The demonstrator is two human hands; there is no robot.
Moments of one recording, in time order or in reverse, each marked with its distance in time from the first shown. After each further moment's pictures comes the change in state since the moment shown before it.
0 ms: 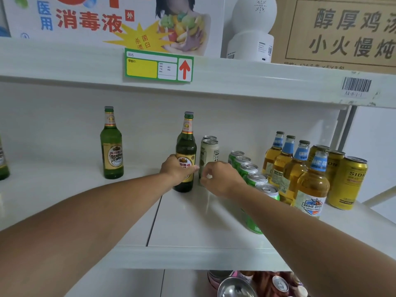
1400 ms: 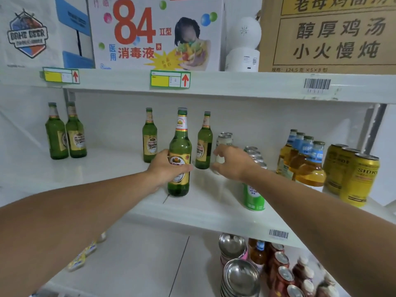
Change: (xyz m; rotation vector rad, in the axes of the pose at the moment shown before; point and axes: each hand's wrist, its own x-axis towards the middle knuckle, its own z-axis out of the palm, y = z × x) left_hand -0.170 0.014 -0.070 -0.142 0.156 -0.019; right_hand -0.073 -0.007 -0.067 0.015 -0.011 -0.251
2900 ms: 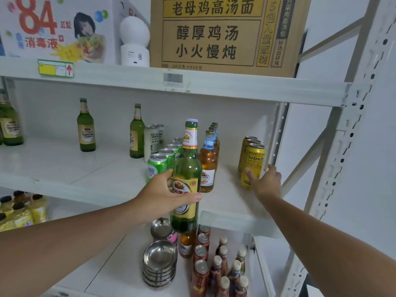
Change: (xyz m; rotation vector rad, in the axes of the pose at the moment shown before) left_hand -0.209 0.133 0.246 -0.067 -0.292 0.096; right_hand -0.169 0.353 -0.066 0.431 0.446 0.635
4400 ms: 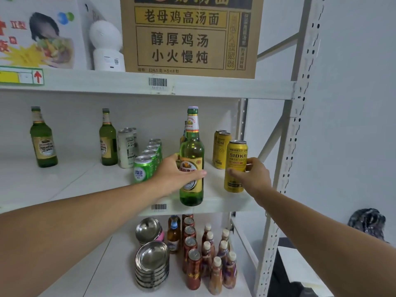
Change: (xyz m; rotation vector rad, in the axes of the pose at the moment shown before) left_hand 0.041 0.019 0.005 0.049 -0.108 0.091; right_hand -0.110 -0.044 -0.060 0.109 0.018 0.014
